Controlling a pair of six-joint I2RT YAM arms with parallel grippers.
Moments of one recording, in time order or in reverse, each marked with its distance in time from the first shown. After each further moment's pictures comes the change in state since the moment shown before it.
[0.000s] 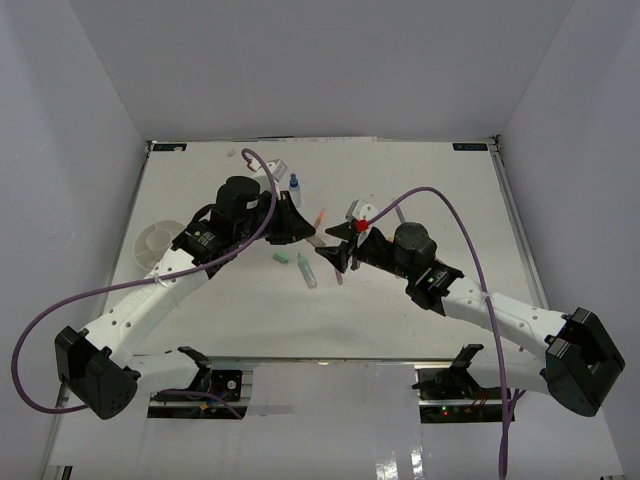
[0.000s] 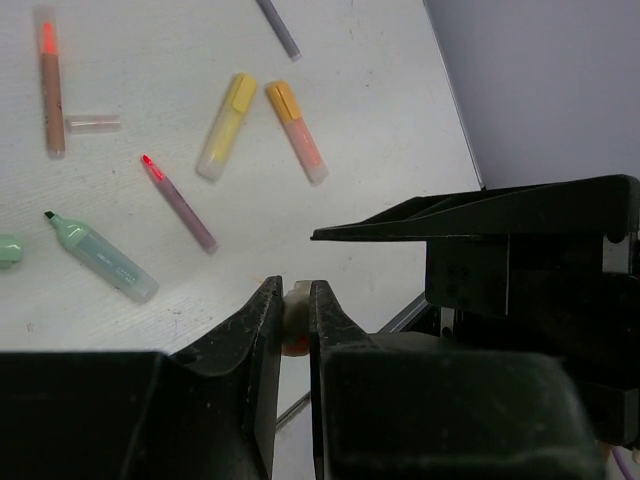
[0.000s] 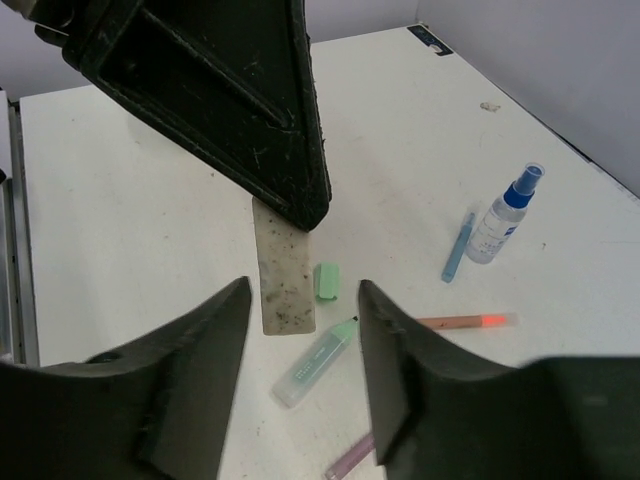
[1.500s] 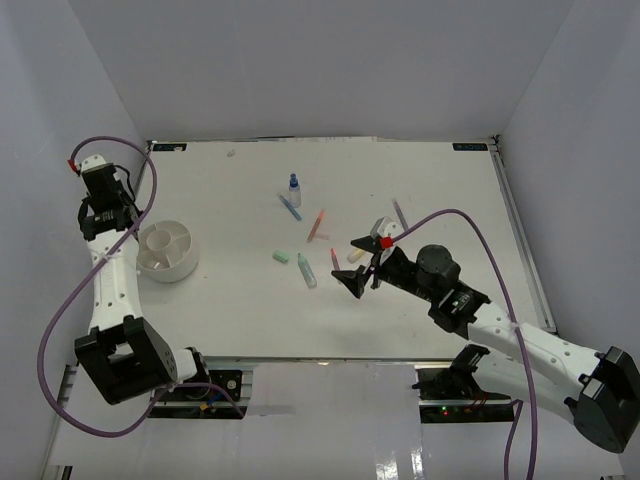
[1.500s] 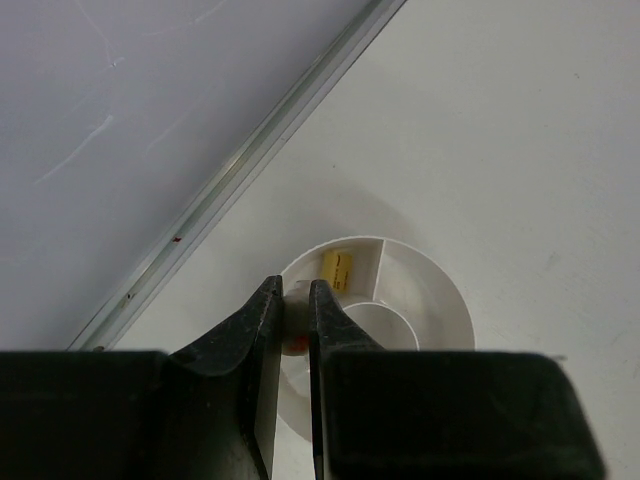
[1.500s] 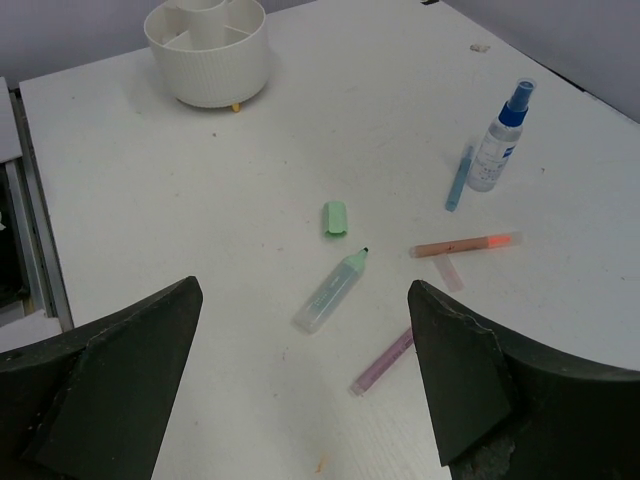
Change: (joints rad) left arm 0.938 0.083 0.075 -0.125 -0.572 0.446; right arm -0.001 -0.250 -0.167 -0.125 0.065 0.062
